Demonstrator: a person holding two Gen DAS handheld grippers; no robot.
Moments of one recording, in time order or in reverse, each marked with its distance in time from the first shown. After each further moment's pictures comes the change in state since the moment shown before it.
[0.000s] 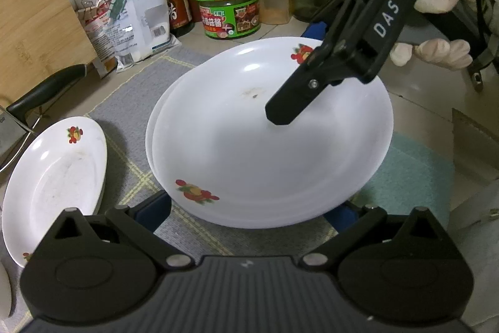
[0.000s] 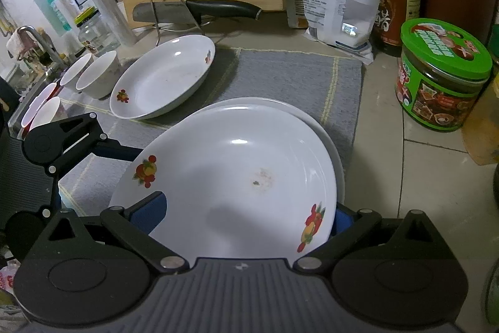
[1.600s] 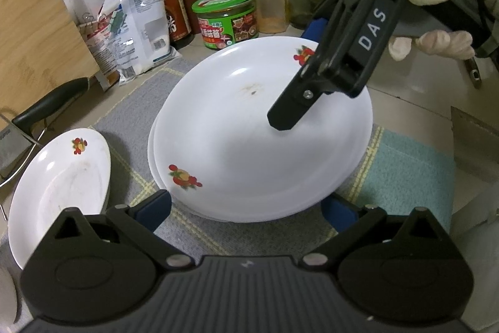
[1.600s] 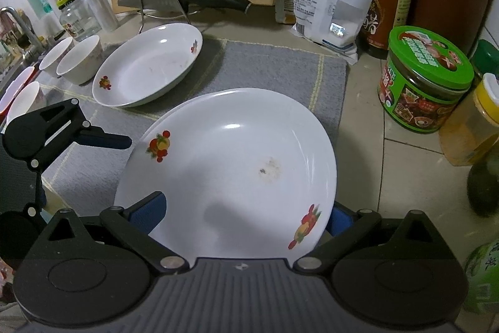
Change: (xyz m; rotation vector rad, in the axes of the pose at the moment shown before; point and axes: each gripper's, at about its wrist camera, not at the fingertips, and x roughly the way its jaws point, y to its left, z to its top) left arm -0.004 -0.005 -0.002 0.021 -0.047 0.029; right arm -0.003 0.016 0.006 -0.037 0.049 -0.131
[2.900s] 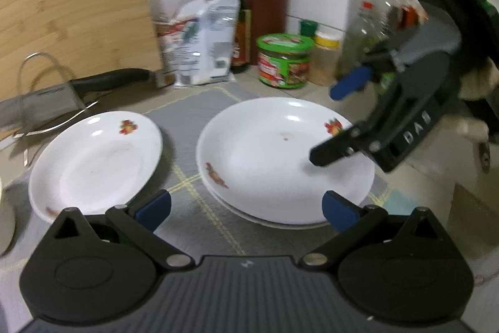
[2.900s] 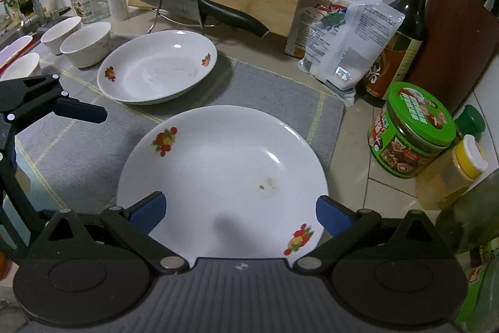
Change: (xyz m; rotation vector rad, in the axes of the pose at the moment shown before) left arm -0.041 0.019 -0.018 -0.308 -0.158 0.087; right arm -0.015 0.039 -0.004 -0.173 -0.080 -0.120
